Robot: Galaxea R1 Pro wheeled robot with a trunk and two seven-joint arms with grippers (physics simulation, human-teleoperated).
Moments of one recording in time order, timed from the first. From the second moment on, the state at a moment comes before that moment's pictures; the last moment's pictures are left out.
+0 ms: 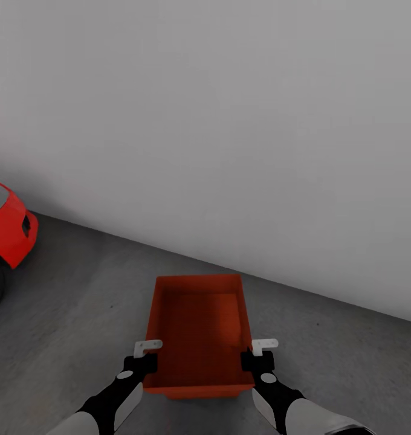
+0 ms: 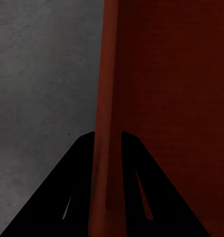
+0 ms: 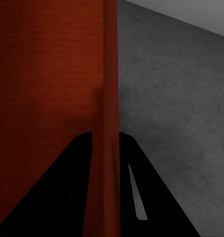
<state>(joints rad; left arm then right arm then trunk) -0.56 0.00 -0.44 -0.39 0.48 -0.04 0.21 -0.67 0.14 0.15 -0.09 -0.03 -0.26 -0.23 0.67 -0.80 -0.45</state>
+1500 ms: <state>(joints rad) -0.56 0.00 -0.43 -0.39 0.47 -0.03 0.21 -0.67 0.14 0.14 -0.09 -0.03 -0.26 -0.23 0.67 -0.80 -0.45</state>
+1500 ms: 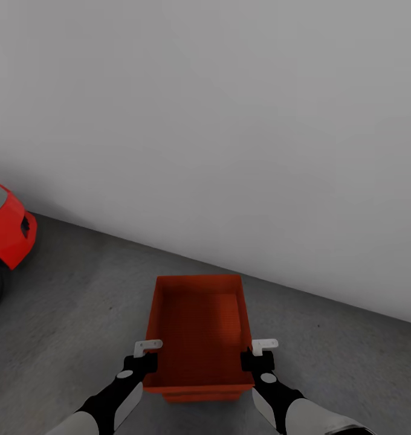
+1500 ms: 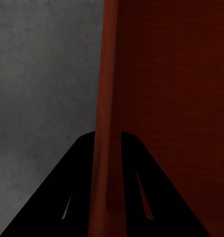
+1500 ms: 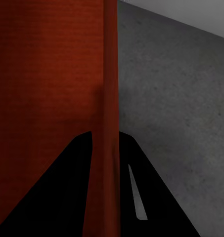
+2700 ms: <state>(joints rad) -0.56 0.00 -0.43 -0.38 0.48 -0.04 0.21 -0.67 0.14 0.15 -0.09 -0.03 -0.26 -0.23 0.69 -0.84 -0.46</state>
